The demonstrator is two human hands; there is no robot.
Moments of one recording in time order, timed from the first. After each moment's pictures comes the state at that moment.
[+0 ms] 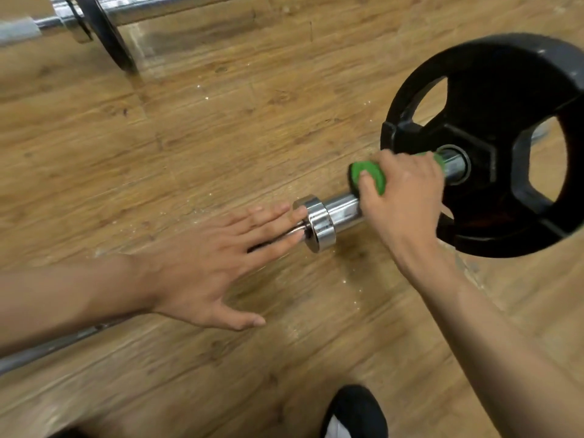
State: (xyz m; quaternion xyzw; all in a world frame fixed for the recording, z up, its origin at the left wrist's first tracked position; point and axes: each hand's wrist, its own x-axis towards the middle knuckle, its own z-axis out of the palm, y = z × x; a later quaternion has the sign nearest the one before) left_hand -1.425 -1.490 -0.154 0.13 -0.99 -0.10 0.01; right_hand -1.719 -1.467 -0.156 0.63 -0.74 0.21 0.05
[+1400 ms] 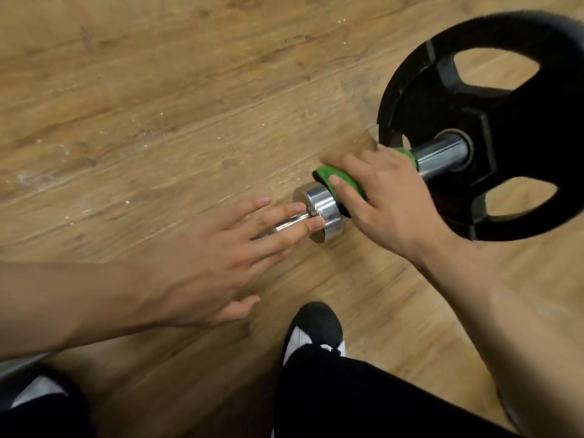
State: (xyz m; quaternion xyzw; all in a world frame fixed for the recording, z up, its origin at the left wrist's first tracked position) left_hand -1.454 -1.394 -0.164 0.11 -0.99 -0.01 0.02; right_hand -1.734 -1.380 -0.134 0.76 -0.64 0.04 -0.09
